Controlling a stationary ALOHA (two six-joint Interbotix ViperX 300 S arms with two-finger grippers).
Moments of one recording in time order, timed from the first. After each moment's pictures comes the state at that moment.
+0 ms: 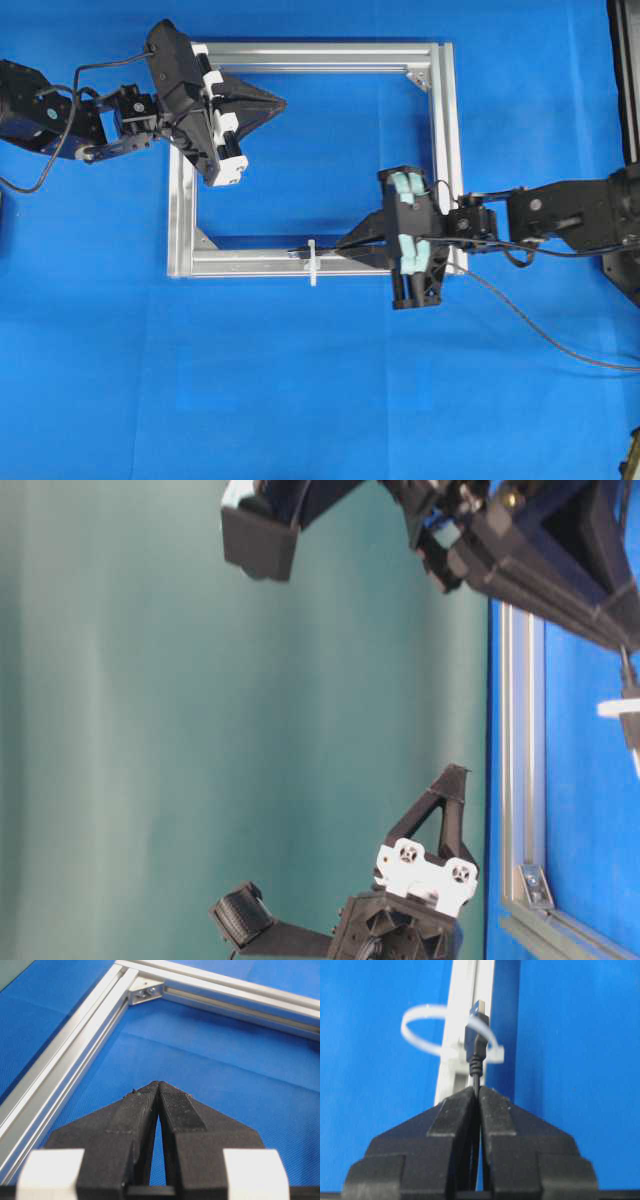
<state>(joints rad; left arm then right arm) 0.27 0.12 0.87 -0.09 -0.72 -0.01 0.06 0.06 0.85 0.02 -0.35 0.06</state>
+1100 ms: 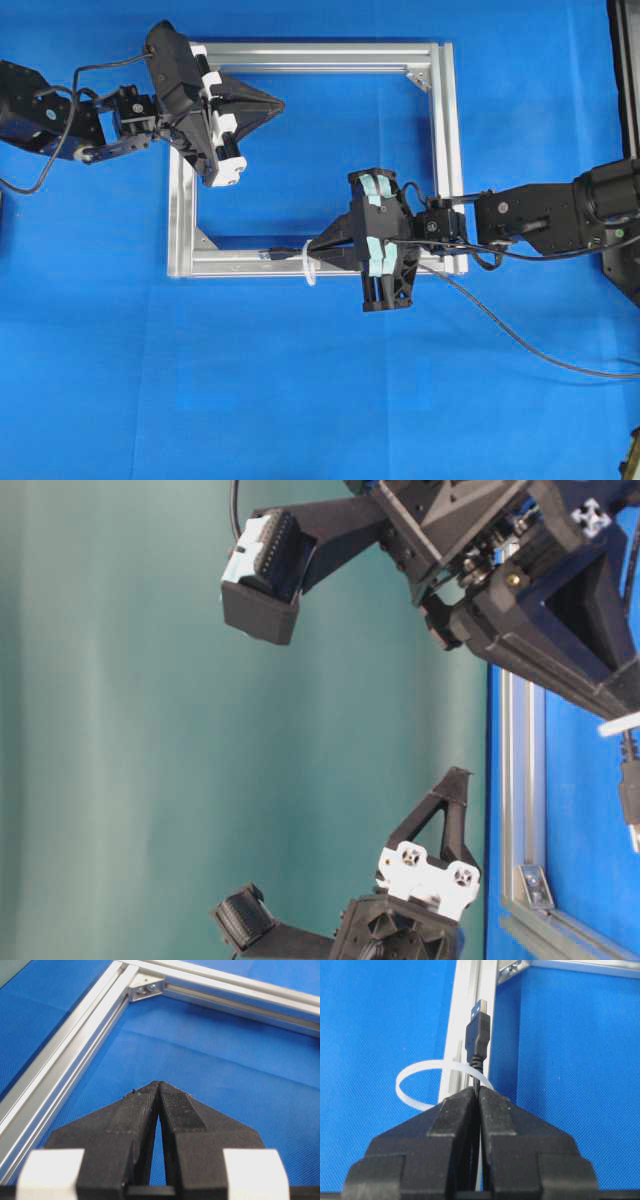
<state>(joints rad) 0.27 0.12 0.88 -0.09 -0.72 -0.01 0.06 0.13 0.75 0.02 -0.35 0.06</state>
